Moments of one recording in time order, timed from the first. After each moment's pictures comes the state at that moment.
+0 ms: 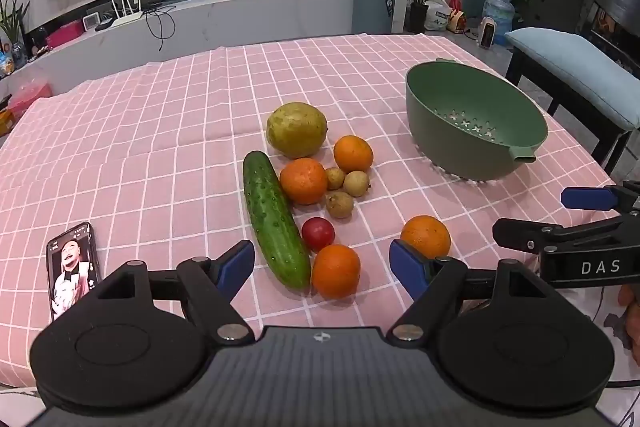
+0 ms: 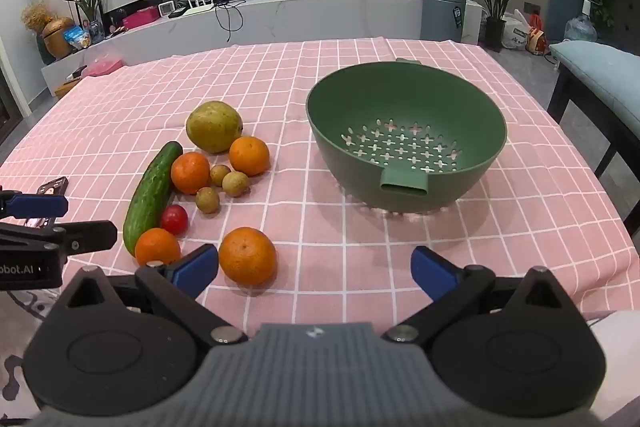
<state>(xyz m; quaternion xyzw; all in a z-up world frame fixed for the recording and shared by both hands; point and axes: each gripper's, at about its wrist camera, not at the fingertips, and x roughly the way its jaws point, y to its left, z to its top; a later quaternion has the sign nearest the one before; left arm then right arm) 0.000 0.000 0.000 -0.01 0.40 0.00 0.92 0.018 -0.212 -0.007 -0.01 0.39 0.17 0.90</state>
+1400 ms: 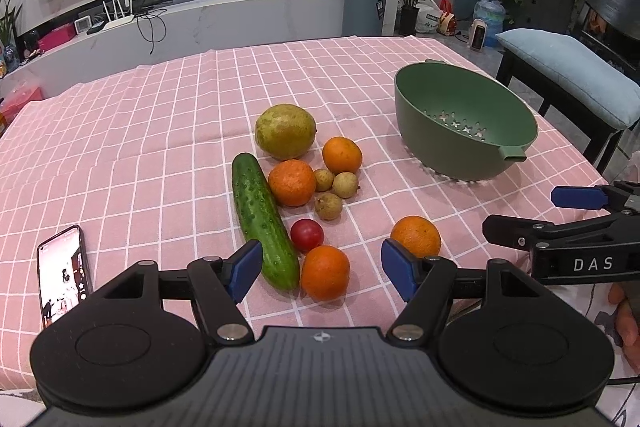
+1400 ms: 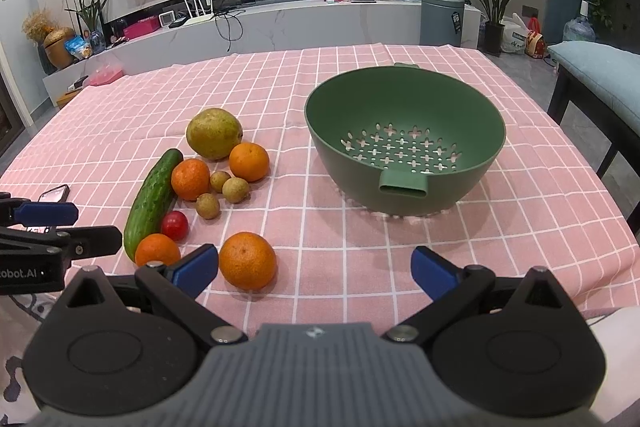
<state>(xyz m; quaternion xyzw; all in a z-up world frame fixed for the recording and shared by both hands) 0.000 -0.003 -0.003 -0.01 0.39 -0.01 0.92 0.015 -0.216 -0.009 0.00 0.38 0.18 0.91</state>
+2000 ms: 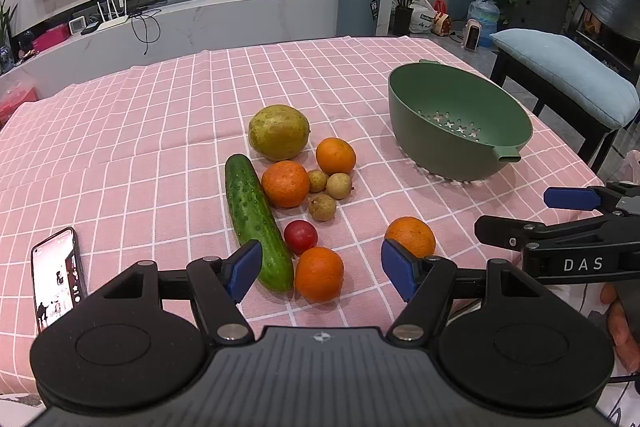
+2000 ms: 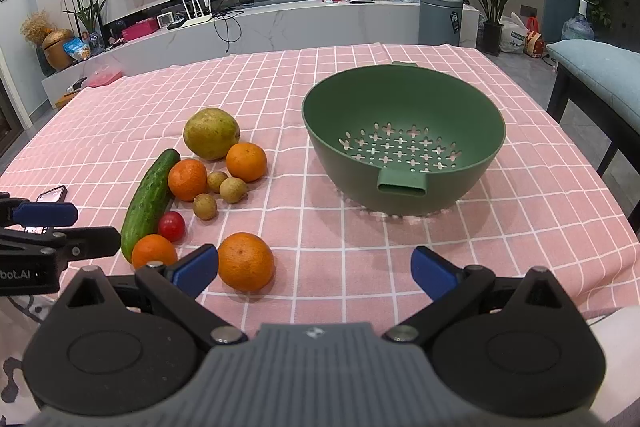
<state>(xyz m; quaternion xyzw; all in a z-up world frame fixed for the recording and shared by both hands) 0.002 -0.005 -0.004 -0.01 0.39 -0.02 0.92 0.017 -0.216 -0.011 0.01 0.38 0.18 0.91</state>
